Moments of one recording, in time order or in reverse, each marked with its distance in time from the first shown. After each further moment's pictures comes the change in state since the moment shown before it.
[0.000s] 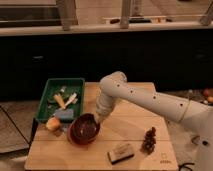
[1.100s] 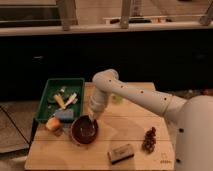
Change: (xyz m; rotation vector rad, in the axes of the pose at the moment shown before) arm 0.036 -0.008 0.020 0.046 -0.061 -0.070
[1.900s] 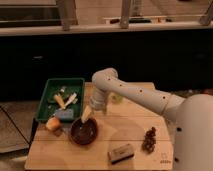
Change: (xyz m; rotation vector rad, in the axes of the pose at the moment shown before) arm 0.002 0.005 -0.008 -0.022 -0.001 0.047
